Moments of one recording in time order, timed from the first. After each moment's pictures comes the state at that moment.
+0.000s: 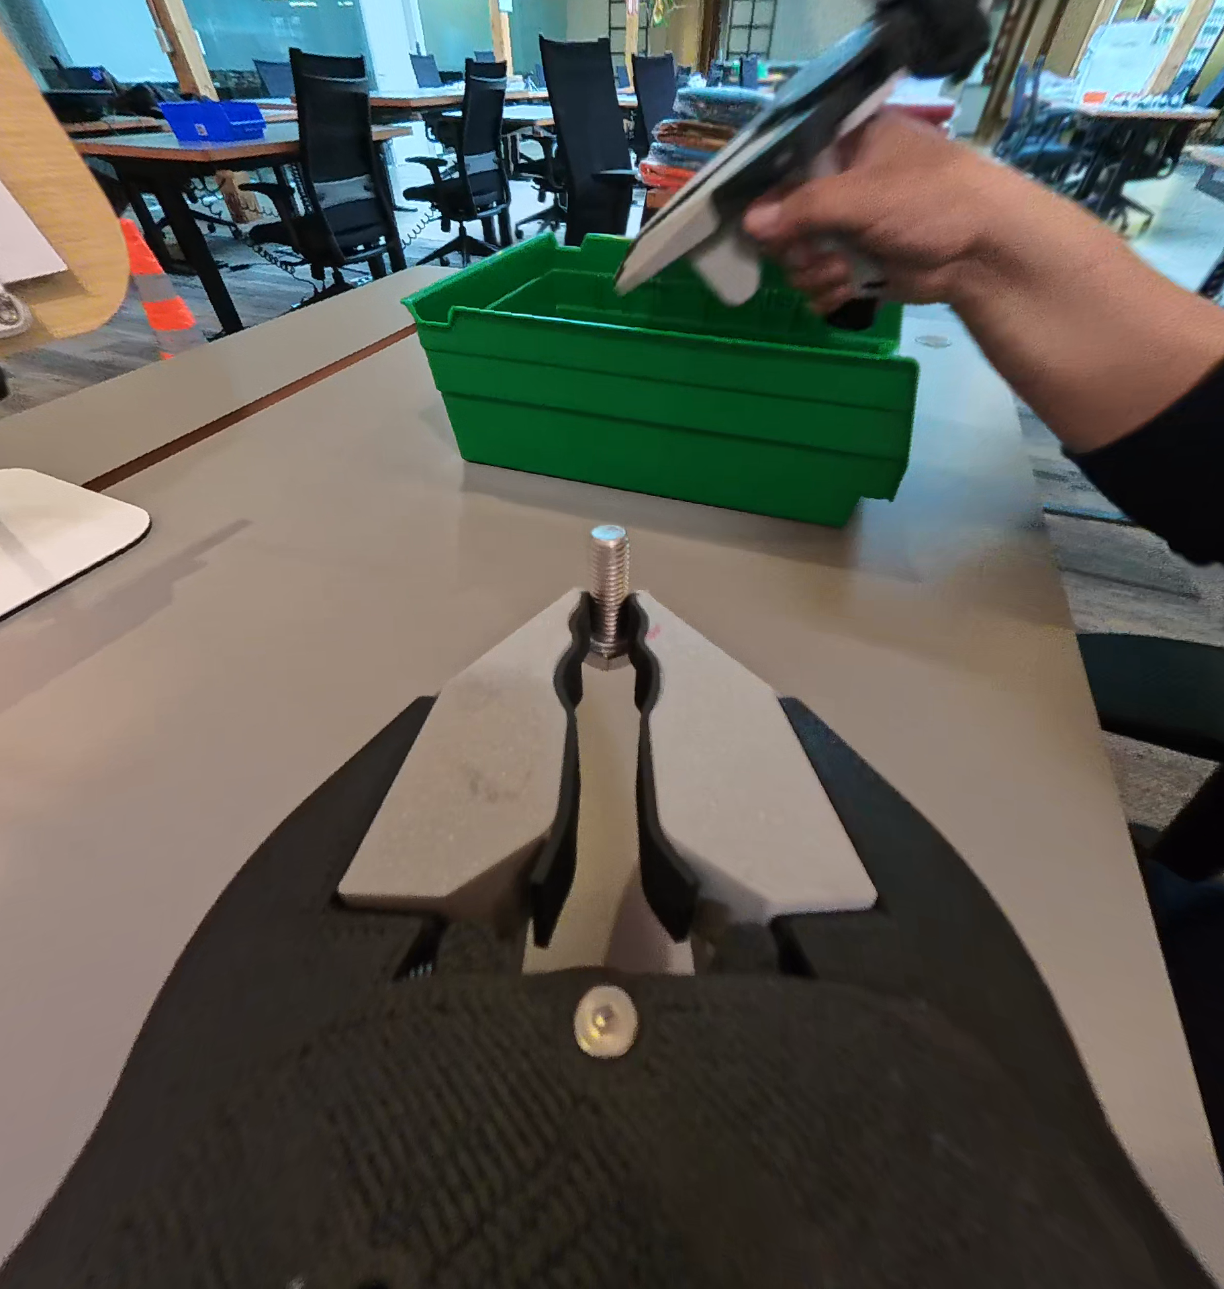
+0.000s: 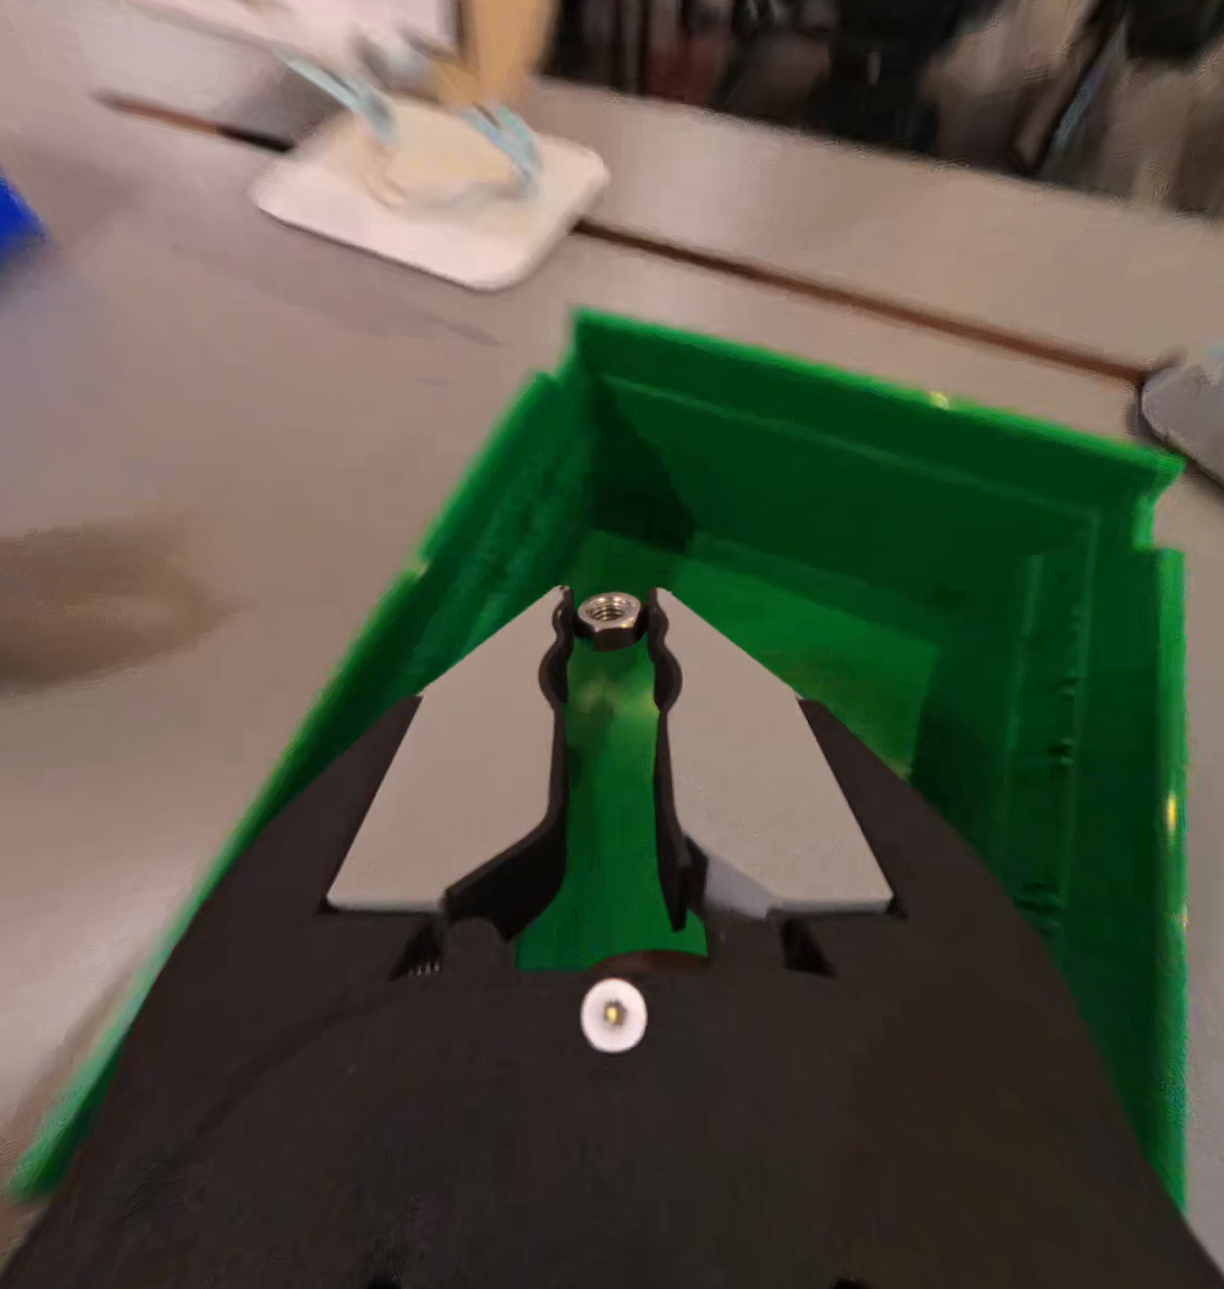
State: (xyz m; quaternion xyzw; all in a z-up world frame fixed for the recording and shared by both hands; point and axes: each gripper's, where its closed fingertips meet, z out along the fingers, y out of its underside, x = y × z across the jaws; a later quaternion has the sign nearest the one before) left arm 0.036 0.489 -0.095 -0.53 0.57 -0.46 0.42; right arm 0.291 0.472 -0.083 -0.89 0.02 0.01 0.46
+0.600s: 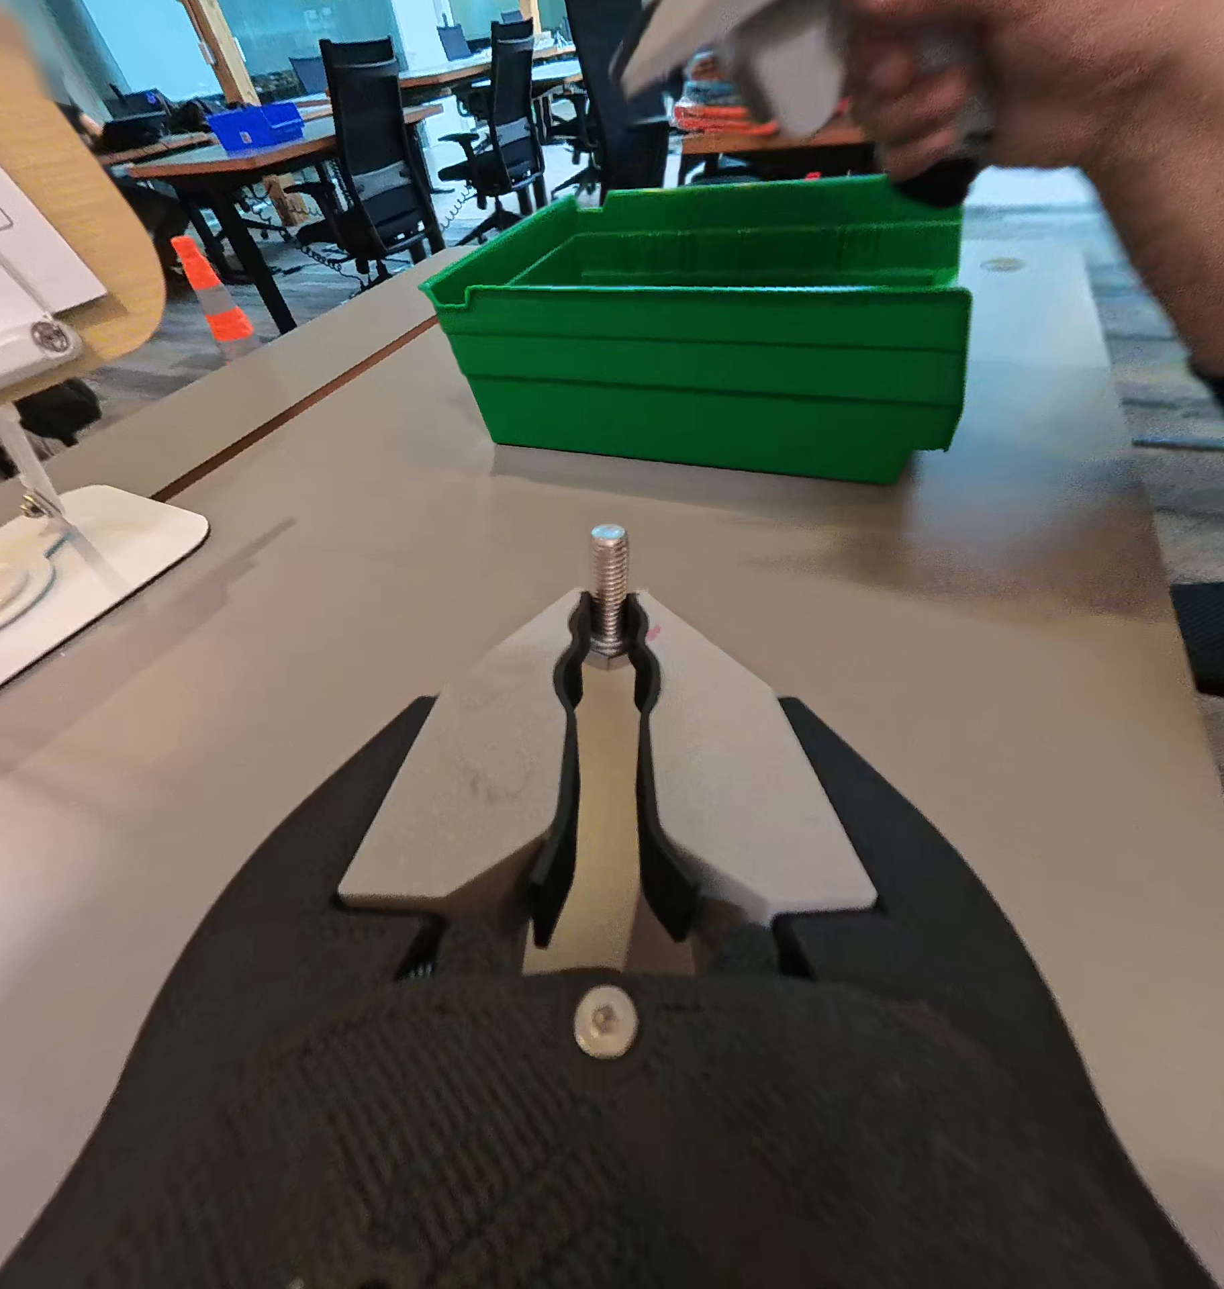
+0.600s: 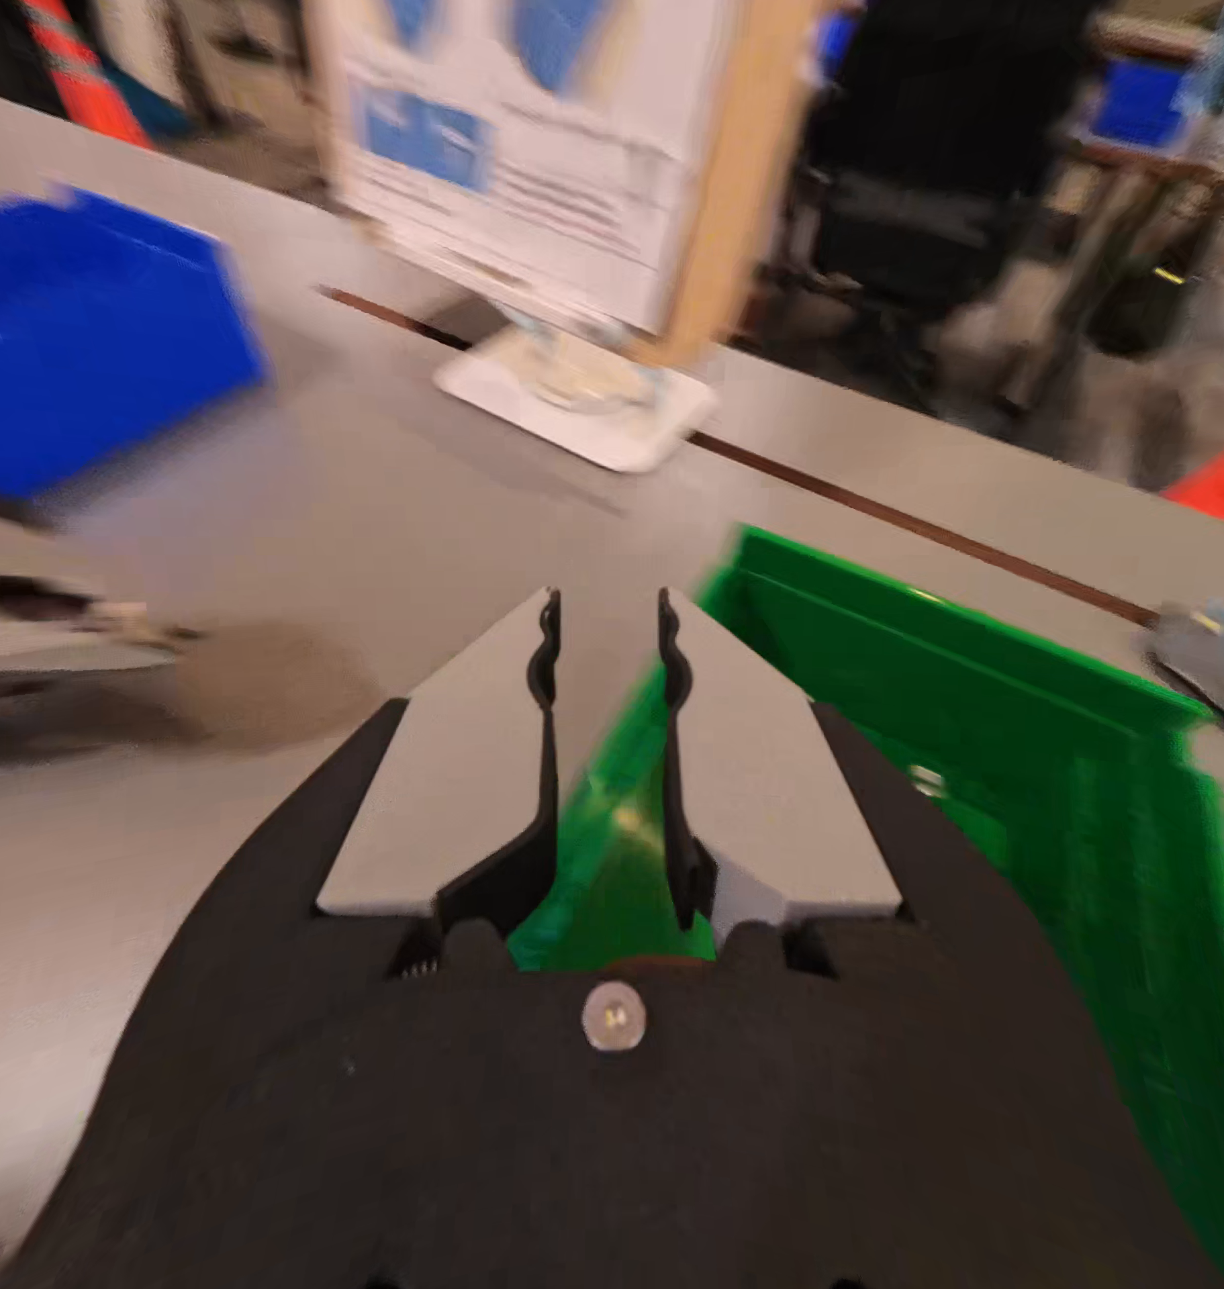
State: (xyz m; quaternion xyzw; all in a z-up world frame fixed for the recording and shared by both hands) left arm 0.037 0.492 -0.102 -0.53 0.60 -0.40 0.45; right arm 0.215 0.480 -0.012 -0.82 -0.06 0.01 0.56
